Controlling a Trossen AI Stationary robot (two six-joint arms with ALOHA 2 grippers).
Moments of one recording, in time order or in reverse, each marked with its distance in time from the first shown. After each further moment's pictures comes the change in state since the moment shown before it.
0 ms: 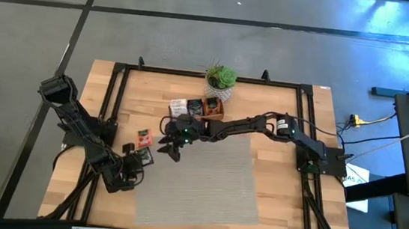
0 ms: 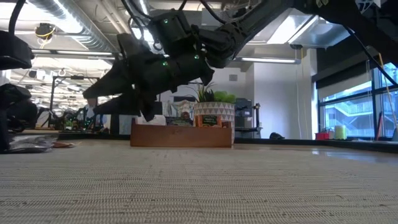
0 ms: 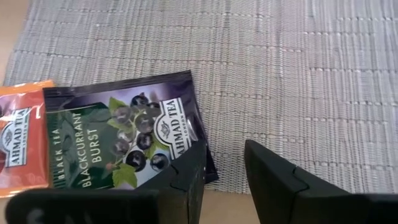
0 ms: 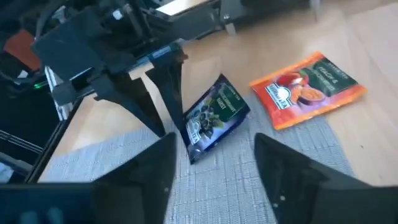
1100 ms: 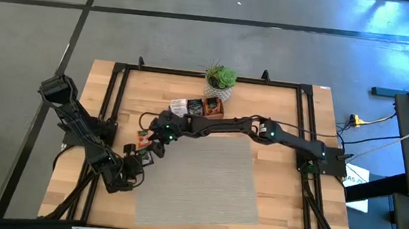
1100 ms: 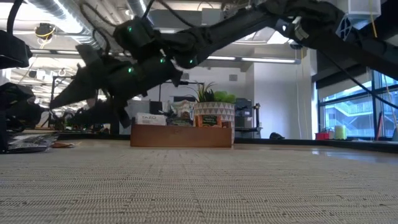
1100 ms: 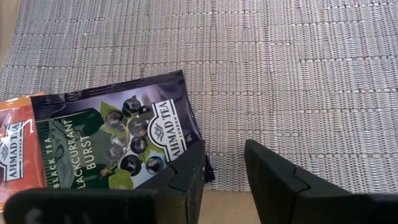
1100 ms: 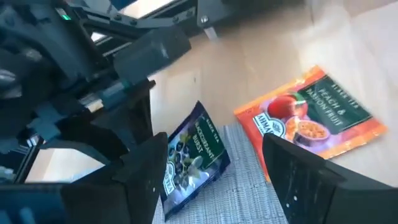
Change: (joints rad) left arm 0.000 0.001 -0.001 0.010 0.008 0.086; right arm -0.021 0.278 0.532 -0.353 0.007 0.029
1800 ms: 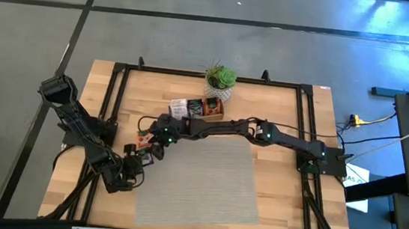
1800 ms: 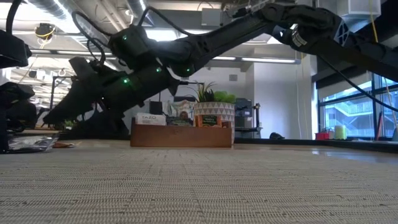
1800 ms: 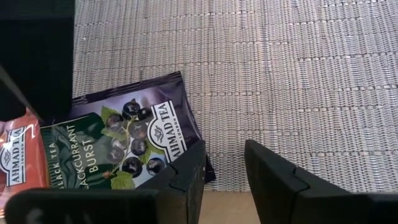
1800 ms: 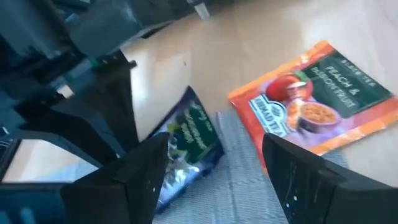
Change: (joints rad) left arm 0.000 0.000 0.000 0.000 -0.006 0.024; right arm 0.010 0.065 0.052 -0.008 0.001 0.002
